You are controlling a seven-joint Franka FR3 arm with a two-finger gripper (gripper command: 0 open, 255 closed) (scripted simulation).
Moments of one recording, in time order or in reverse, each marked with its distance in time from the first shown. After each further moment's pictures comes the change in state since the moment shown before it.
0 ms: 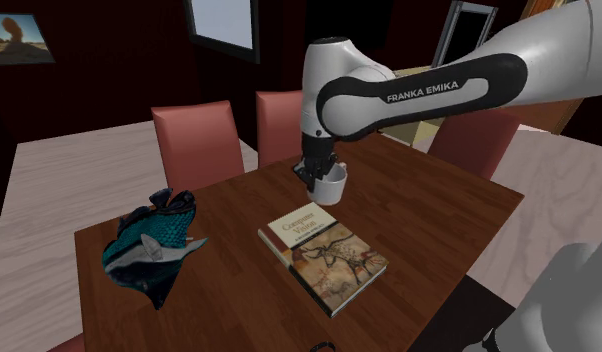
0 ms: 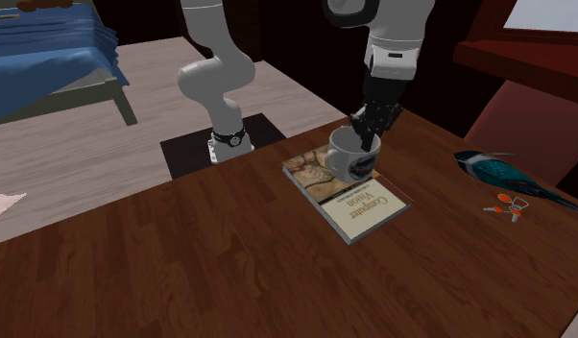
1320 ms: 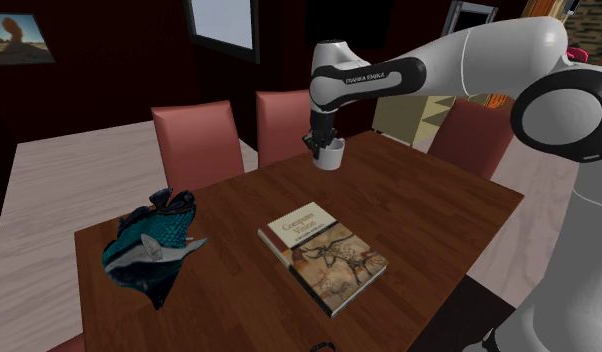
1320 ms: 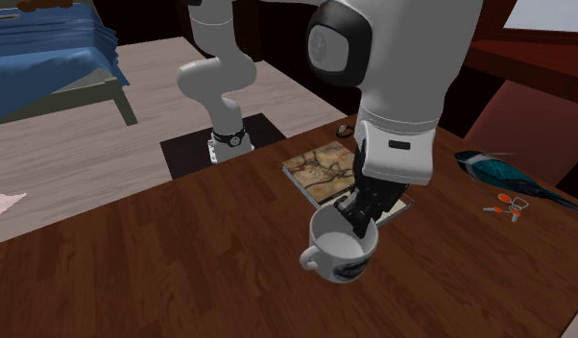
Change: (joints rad) arm -0.148 0.377 -0.134 0.428 -0.030 -0.036 -0.276
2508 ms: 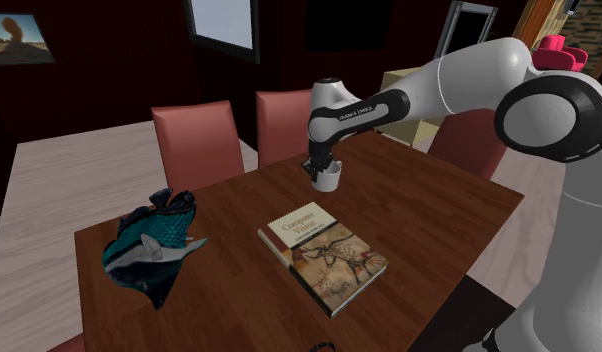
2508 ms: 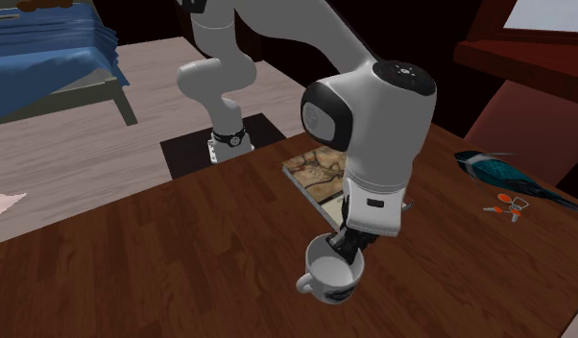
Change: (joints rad) arm -0.001 0.060 -0.005 -0.157 -0.014 0.216 0.016
